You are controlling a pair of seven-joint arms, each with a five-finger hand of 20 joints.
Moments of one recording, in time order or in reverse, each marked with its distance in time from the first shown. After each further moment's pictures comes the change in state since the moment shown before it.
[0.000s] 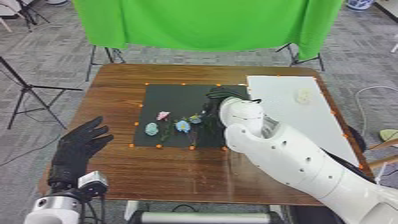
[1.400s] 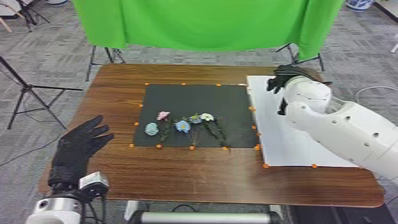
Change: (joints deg) left arm 0.5 1.7 1.3 -0.1 -0.8 1.4 3.3; right arm 11.8 21.8 -6.7 5.9 8.0 12.4 -0.3
